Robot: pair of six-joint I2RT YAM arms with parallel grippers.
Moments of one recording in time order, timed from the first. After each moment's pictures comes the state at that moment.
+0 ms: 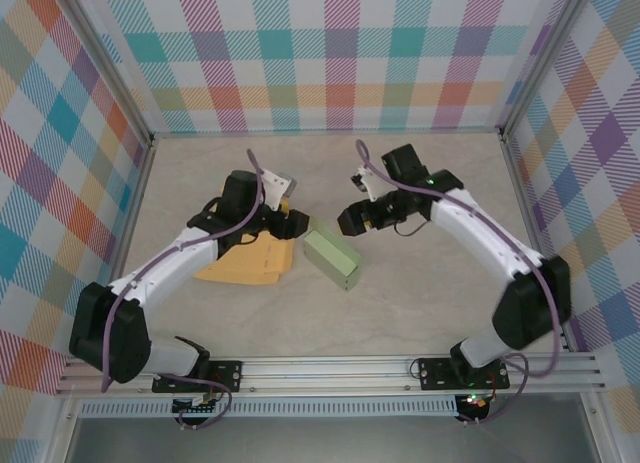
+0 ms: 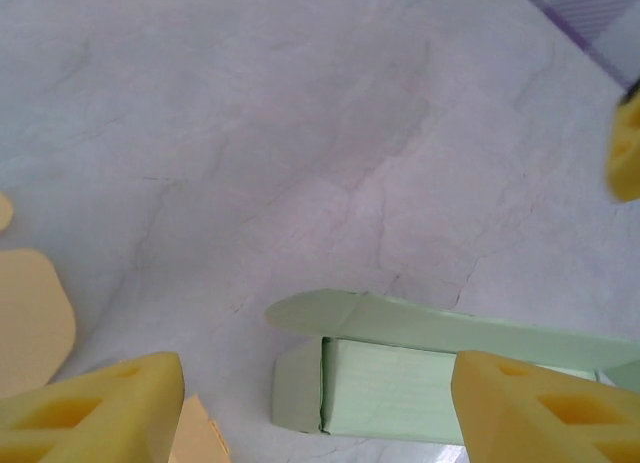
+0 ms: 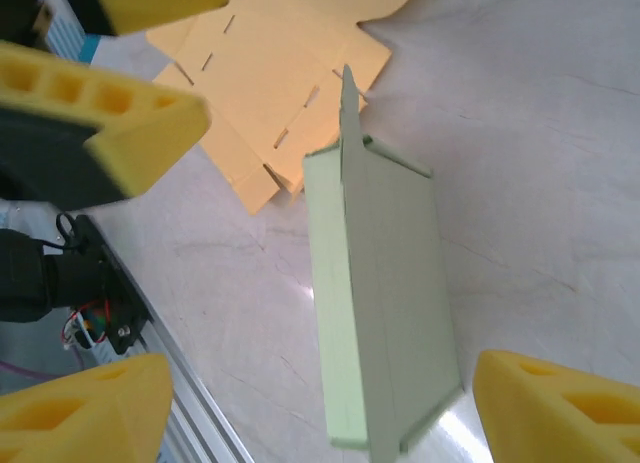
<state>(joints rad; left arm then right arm) -0.45 1.39 1.01 -0.31 0.37 -0.01 0.50 1.47 1.31 -0.85 -0.56 0.12</state>
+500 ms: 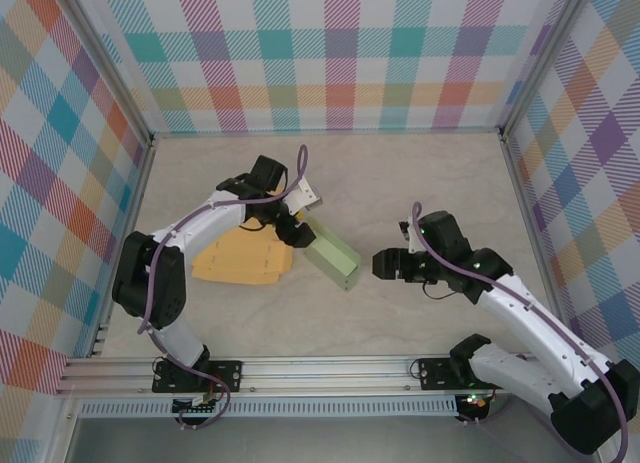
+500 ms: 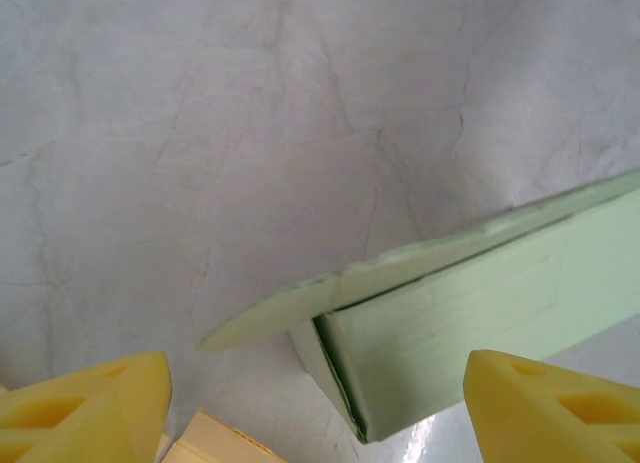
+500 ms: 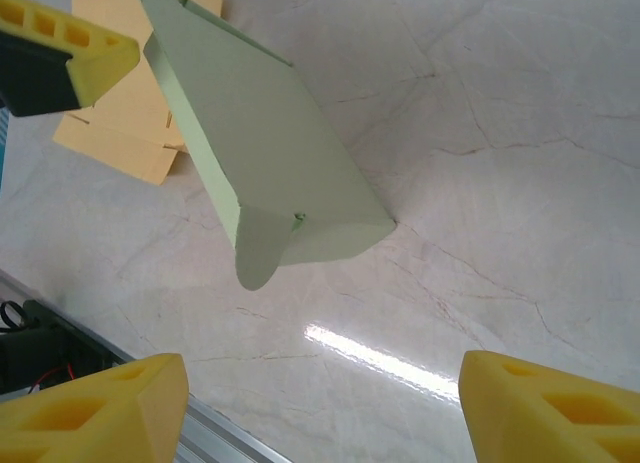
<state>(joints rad) -0.44 1.70 1.29 -0.69 0.48 0.53 0.56 0.92 0.79 -0.75 -0.29 0.56</state>
